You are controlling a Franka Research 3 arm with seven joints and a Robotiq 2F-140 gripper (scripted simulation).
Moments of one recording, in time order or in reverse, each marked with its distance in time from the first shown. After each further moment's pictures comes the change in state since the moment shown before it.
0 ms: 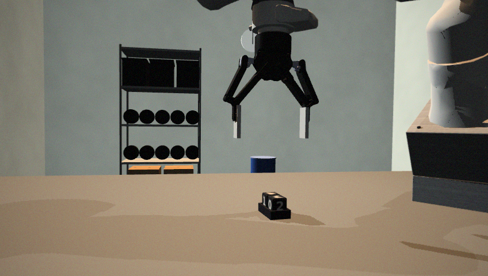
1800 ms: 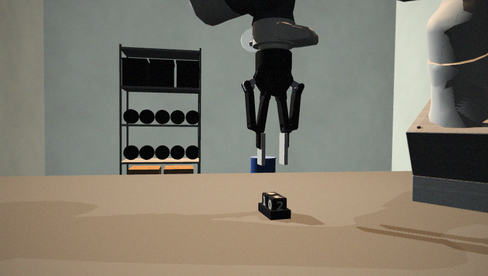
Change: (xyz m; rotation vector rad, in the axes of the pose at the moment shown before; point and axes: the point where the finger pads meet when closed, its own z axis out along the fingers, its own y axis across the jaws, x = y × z) arm -0.001 -0.003 0.032 0.005 -0.002 -0.013
